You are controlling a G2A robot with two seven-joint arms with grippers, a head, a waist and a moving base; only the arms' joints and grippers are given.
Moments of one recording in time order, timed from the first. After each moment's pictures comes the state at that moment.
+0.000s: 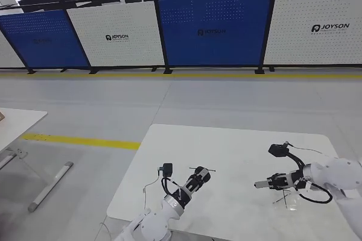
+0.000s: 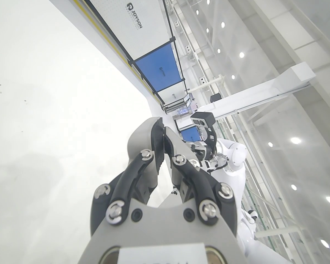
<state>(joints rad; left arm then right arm) 1.61 -1.19 -1.10 -1.83 0.02 -0.09 0.00 -0.89 -0.96 1.05 -1.46 -0.21 -0.10 1.39</state>
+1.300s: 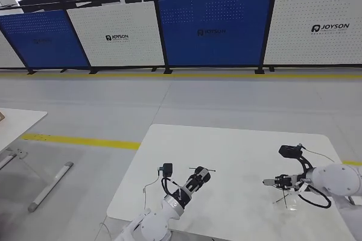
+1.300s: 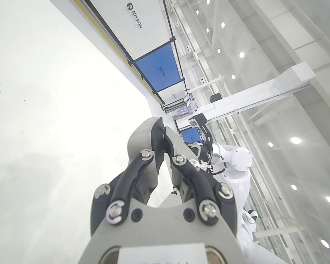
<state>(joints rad) 1.61 -1.19 -1.10 -1.83 0.02 -0.09 0.00 -0.96 -0.93 1.08 -1.59 -0.49 0.16 1.35</state>
